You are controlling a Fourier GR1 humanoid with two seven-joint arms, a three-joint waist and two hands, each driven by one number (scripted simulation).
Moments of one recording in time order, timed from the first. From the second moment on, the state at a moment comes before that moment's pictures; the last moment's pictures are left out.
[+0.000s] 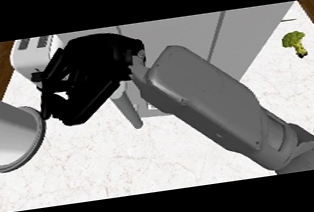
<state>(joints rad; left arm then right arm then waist) 0.52 1.16 -0.08 -1.58 1.27 -0.43 -0.78 -1.22 0.00 0.43 -1.02 -0.74 0.38 0.53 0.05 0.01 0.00</state>
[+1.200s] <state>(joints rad) 0.50 1.06 0.03 -1.56 1.22 -0.47 -0.67 -1.27 0.00 0.38 -0.77 -0.73 0.55 0.27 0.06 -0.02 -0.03</state>
